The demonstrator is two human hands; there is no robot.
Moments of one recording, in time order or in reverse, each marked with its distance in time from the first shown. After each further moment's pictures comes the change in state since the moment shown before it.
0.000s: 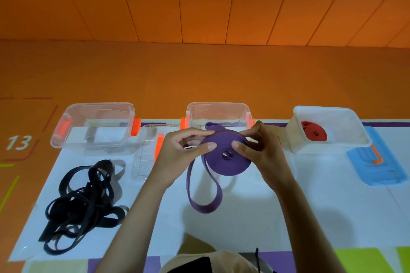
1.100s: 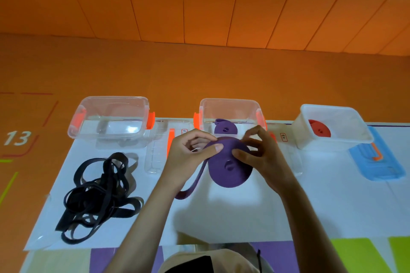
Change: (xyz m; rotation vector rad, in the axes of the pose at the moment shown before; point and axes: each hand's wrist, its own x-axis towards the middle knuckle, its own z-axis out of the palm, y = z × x) left_hand -0.043 -0.017 -0.039 -0.129 0.062 -0.018; right_hand -0.031 0.003 0.053 -0.055 -0.109 0.085
